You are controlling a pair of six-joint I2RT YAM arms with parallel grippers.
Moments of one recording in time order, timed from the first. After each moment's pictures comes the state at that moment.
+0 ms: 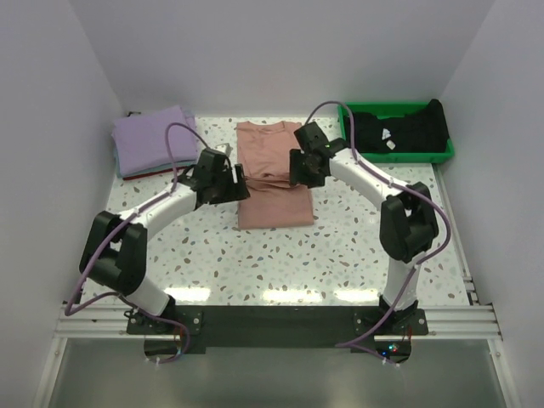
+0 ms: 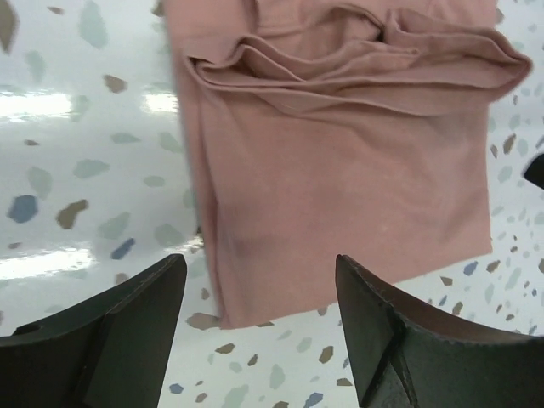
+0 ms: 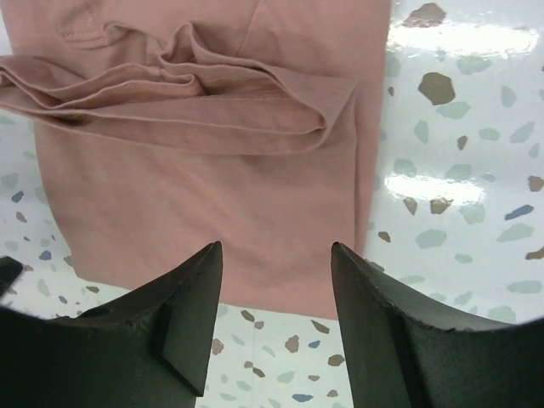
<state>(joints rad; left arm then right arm) -0.39 1.57 1.02 -0.30 0.05 -0.51 0.52 1.91 1.59 -0.73 0.08 0.51</state>
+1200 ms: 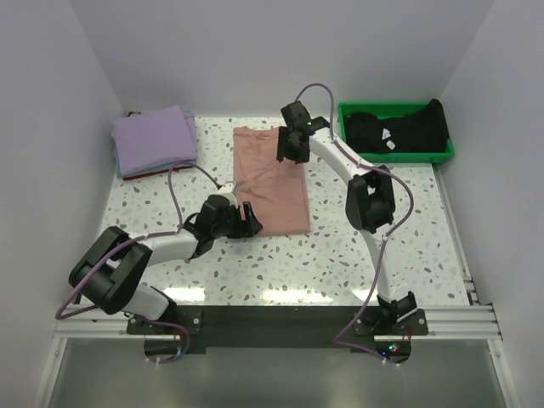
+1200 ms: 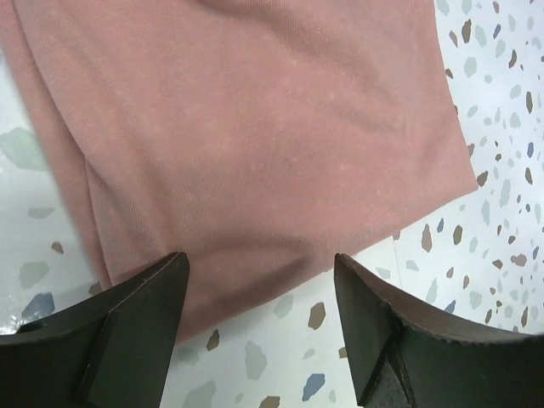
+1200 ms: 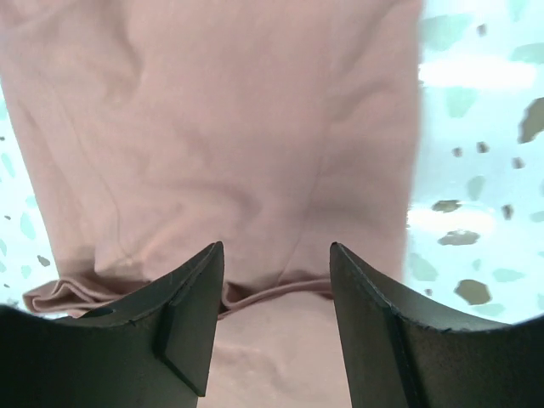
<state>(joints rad) -0.56 1.48 0.51 0.32 0.10 -0.59 0.50 2.39 2.21 -0.83 0.11 0.51</state>
